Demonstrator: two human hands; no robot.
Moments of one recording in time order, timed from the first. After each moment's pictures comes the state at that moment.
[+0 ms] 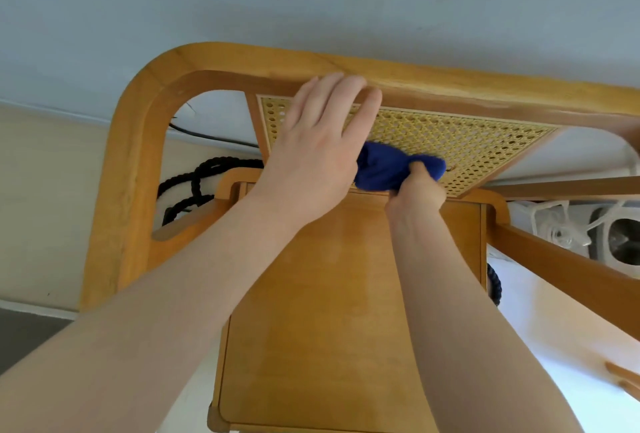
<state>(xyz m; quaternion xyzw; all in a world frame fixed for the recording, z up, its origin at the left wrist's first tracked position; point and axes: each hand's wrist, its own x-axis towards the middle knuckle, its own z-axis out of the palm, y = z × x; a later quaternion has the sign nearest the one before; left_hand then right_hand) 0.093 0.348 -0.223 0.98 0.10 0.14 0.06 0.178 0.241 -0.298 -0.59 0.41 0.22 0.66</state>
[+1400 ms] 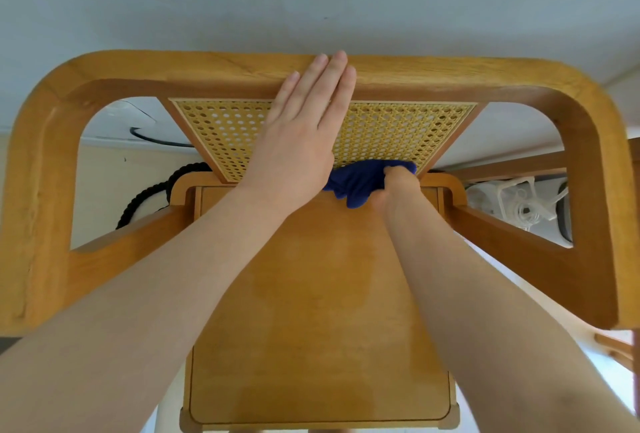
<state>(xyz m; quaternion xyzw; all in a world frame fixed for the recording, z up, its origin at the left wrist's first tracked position) 0.142 0.299 -0.233 0.99 0.09 0.12 0.08 0.216 0.187 -0.289 -0.54 0.44 0.34 0.63</state>
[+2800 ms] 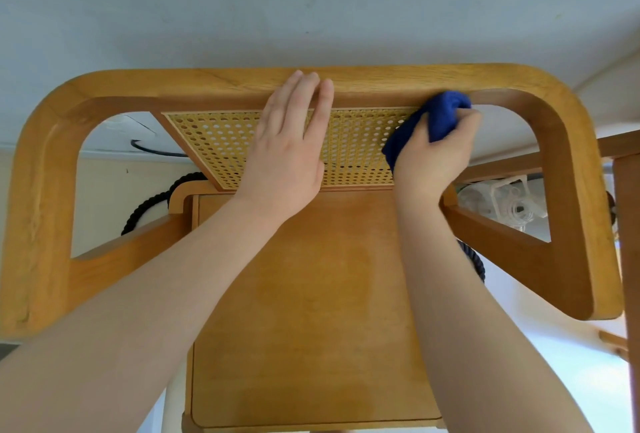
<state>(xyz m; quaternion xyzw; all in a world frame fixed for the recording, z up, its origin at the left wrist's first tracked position) 0.141 0.292 -0.232 0.99 0.10 0.10 0.06 0.236 0.170 -0.254 -0.84 0.08 -0.04 0.53</state>
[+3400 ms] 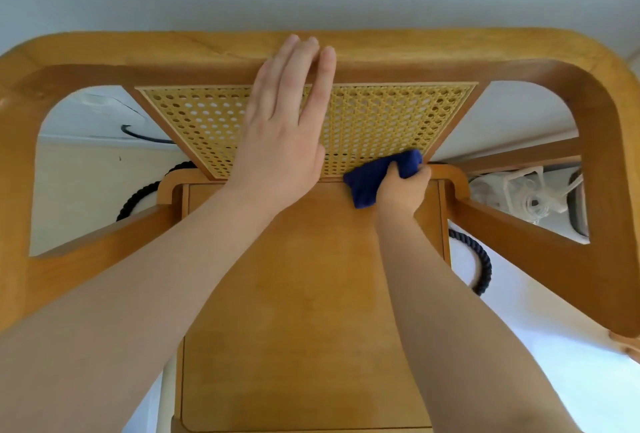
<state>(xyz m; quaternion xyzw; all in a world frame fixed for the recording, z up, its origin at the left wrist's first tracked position) 0.144 0.296 -0.258 0.98 0.09 0.18 0.05 0.211 0.160 -0.338 -0.80 0.26 0.17 0.51</state>
